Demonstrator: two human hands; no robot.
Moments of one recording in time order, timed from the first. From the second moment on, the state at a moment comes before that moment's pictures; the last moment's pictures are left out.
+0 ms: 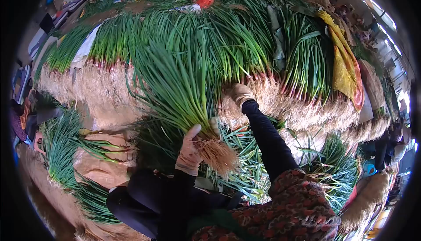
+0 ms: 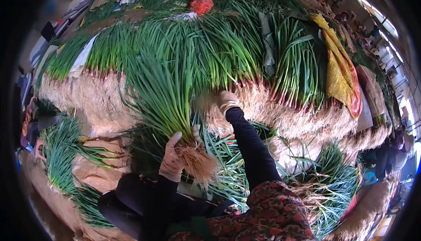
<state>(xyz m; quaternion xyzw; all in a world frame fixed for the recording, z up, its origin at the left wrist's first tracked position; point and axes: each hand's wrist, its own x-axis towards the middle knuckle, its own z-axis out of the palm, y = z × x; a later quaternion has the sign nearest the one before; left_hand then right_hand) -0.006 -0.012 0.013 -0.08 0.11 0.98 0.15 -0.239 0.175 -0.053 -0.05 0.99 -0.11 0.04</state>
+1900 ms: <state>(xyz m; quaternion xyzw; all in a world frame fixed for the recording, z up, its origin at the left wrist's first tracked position) 0.003 -0.007 0.008 -0.20 0.22 0.95 0.13 -0.142 0.203 -0.104 -0.33 0.79 -0.51 -0.02</state>
